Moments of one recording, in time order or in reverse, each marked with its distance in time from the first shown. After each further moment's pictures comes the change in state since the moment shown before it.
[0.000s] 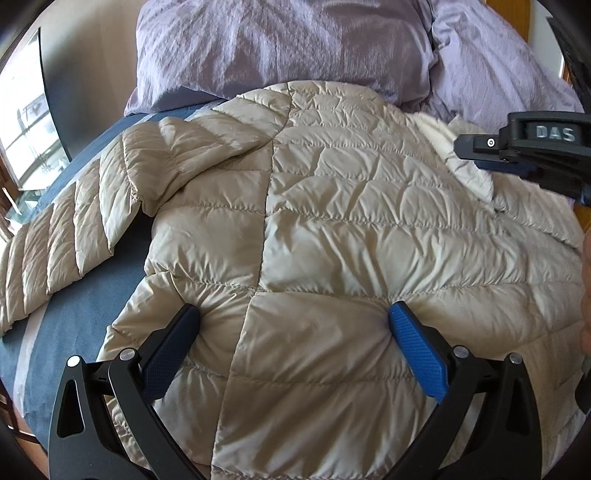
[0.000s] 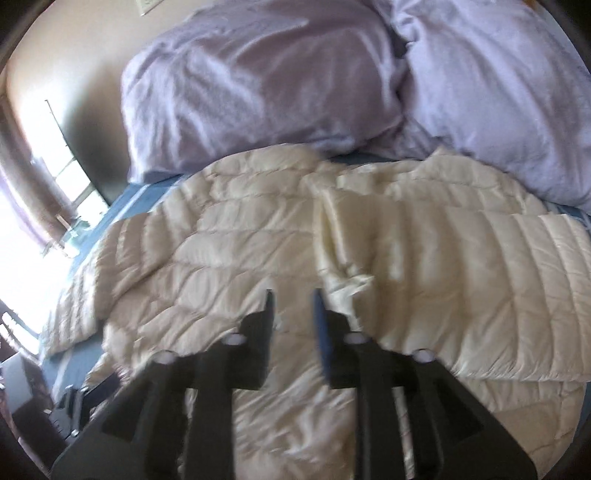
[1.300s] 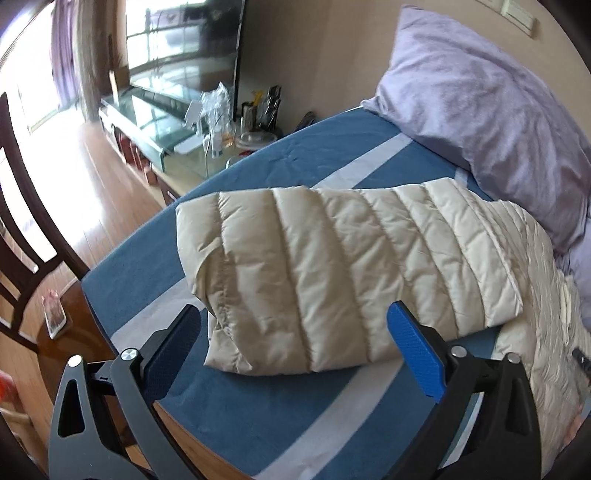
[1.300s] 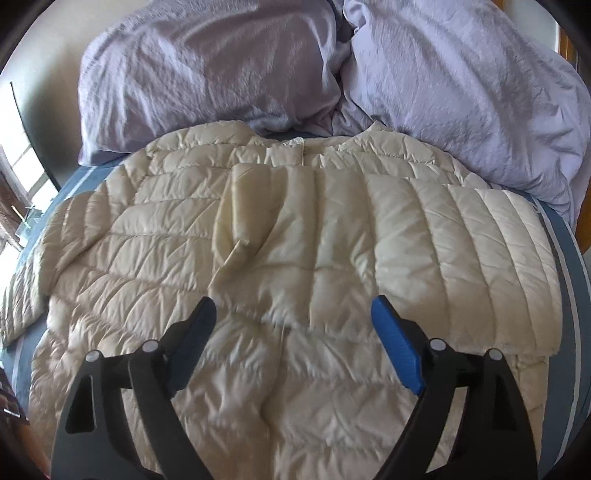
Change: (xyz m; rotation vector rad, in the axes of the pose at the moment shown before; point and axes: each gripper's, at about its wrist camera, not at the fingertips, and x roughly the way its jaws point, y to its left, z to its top) left arm -0.059 0.294 -0.013 -0.509 0.011 0.201; right arm -0.002 -0.027 -0.028 -0.009 0.051 -0.242
